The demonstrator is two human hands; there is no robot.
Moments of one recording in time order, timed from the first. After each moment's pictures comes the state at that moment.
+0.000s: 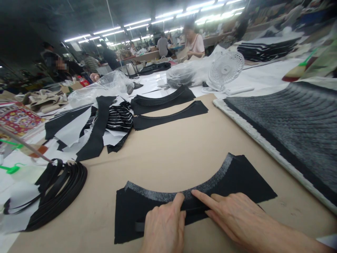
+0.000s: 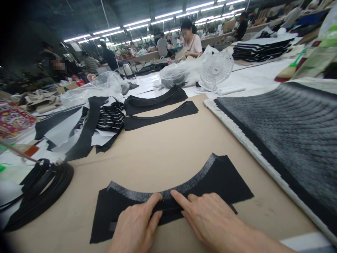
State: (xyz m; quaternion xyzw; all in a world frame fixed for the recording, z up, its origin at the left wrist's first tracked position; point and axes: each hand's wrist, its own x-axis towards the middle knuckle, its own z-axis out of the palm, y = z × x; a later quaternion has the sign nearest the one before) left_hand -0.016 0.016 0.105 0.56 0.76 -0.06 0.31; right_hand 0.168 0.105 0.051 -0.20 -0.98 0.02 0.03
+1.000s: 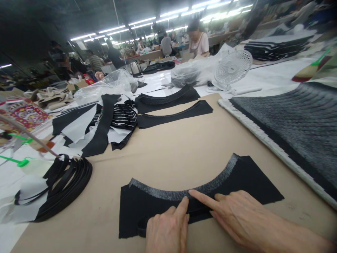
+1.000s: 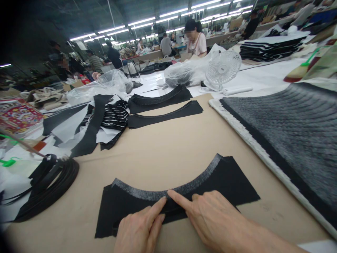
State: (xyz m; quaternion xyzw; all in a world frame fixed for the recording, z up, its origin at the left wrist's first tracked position) left_hand -0.017 -0.003 0.084 0.57 0.77 -0.04 0.29; right_hand 0.163 0.104 0.068 -0.13 -0.99 -0.07 0.00
